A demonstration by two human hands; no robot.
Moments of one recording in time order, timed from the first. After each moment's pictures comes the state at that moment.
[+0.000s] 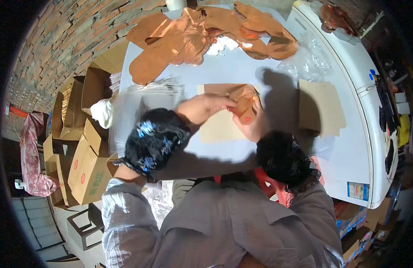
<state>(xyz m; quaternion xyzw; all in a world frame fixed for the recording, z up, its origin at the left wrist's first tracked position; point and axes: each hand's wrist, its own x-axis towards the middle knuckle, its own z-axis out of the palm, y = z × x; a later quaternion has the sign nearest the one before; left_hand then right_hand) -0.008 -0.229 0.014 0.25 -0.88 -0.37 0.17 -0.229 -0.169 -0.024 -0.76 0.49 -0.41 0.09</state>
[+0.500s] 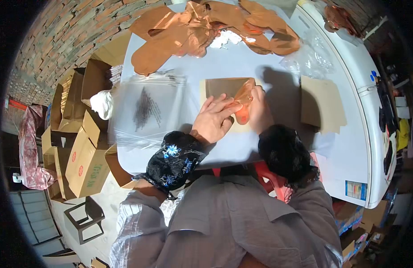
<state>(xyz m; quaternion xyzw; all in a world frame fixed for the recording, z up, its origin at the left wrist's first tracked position) -0.041 -0.151 -0.034 0.42 -0.84 -0.16 0.29 -0.248 -0.186 -0.059 -0.78 0.45 -0.42 0.07</state>
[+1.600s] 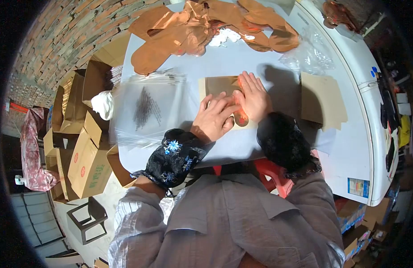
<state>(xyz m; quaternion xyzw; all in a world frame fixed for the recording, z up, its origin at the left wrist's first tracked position) -0.042 -0.149 -0.025 0.38 -0.88 -0.04 0.28 -0.241 -0.210 -0.056 -0.82 0.50 -0.29 -0.06</state>
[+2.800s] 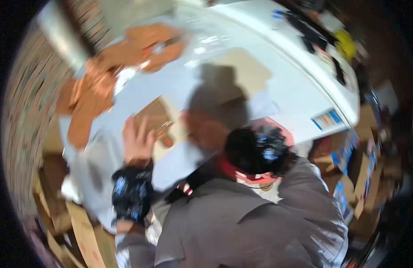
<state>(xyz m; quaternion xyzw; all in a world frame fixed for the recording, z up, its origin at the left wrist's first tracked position) -0.039 -0.201 -0.053 0.42 -0.86 0.03 0.27 -0.308 -0.107 -0.053 -0.81 0.52 -0.27 0.08</state>
